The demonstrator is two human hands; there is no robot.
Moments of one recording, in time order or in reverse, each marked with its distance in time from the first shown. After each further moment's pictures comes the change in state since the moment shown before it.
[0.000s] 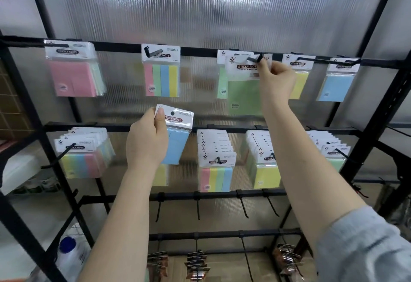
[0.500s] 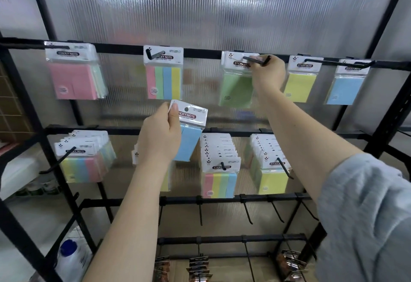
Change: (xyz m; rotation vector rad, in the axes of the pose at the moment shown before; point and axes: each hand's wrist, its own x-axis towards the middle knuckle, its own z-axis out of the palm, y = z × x) left_hand 0.012 0.014 0.011 -0.053 -0.041 0.070; right_hand 0.057 0.026 0.035 -0.310 -0.004 0.027
